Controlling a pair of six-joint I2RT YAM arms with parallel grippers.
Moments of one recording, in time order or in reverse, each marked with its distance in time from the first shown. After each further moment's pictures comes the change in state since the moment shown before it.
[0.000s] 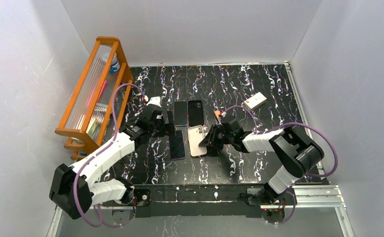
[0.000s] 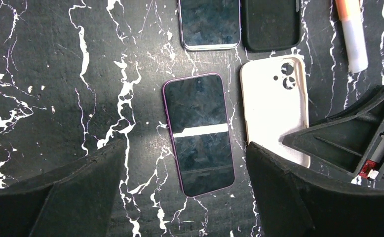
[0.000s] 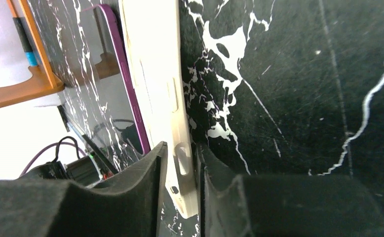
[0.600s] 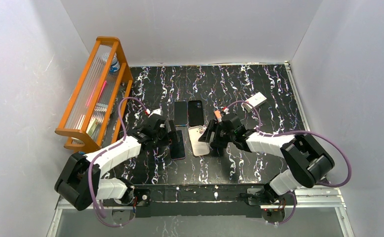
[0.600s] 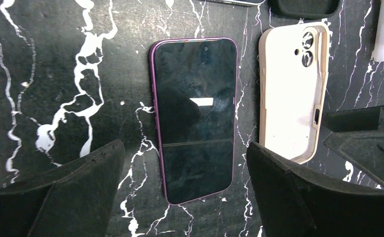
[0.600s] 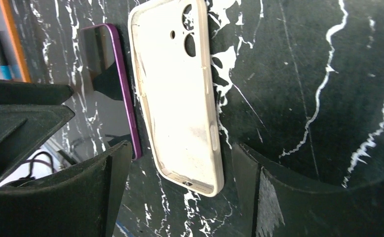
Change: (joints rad) left arm 0.005 0.070 -0.190 0.188 0.106 -0.181; right arm 0.004 -0.123 0.034 -0.156 0.136 -0.089
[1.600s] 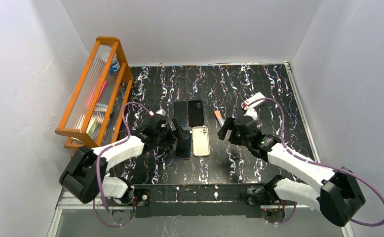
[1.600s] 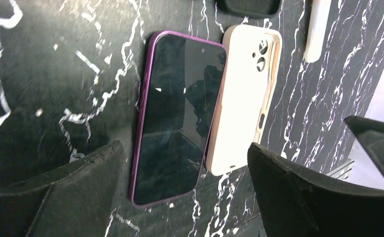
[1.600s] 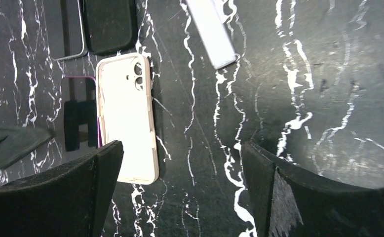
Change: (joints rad) left arm 0.001 0.133 -0.027 0.246 0.182 -0.188; right arm 0.010 -0.424 -0.030 -0.372 0.432 -0.117
